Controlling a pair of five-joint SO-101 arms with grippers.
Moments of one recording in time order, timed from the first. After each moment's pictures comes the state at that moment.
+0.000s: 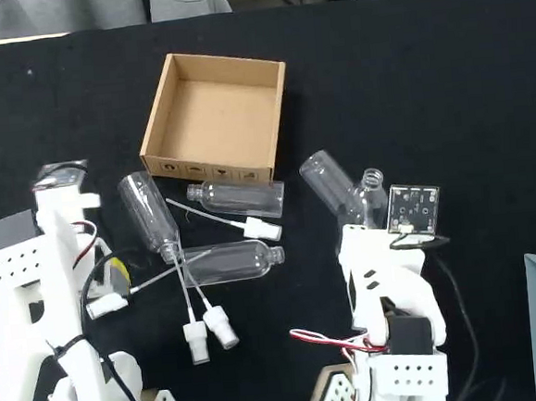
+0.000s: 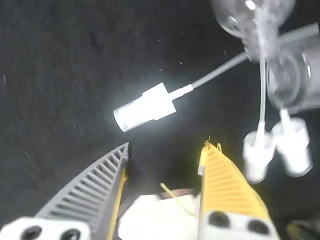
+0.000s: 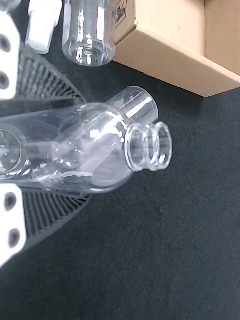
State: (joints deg) left arm -21.8 -35.0 41.5 89.3 -16.4; right arm 4.4 -103.0 96.5 48.4 -3.1
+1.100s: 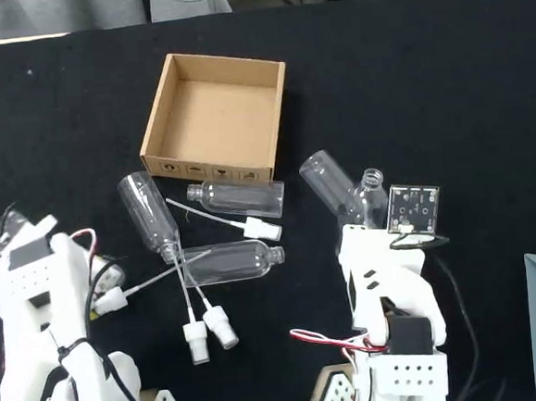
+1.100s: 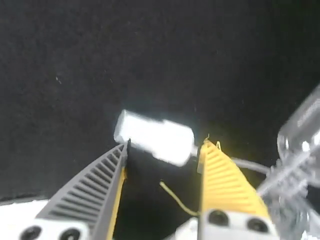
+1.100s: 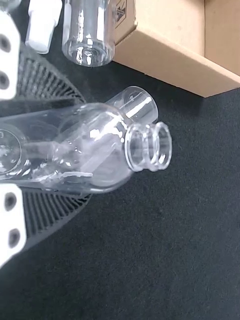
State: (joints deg) left arm -24.6 -34.9 58.1 70.6 29.9; right arm 4.4 -103.0 96.5 48.4 -3.1
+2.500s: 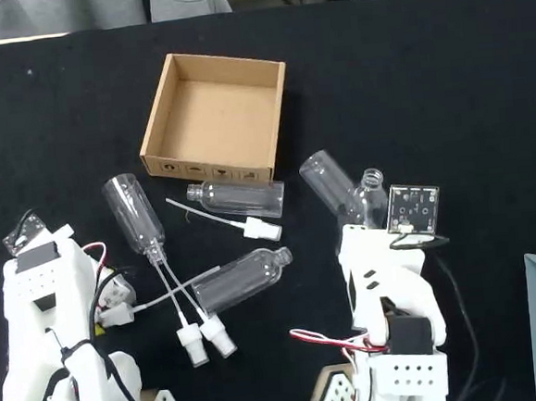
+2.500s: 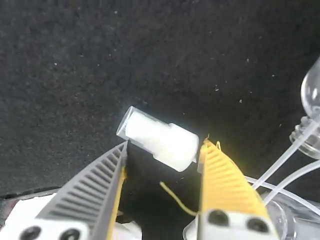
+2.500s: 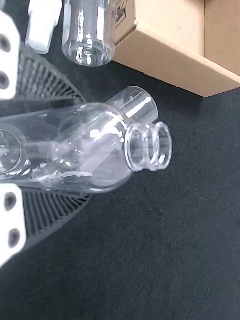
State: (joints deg) left arm -23.5 -35.1 61.1 73.5 22.9; right arm 4.4 -103.0 96.5 48.4 -3.1
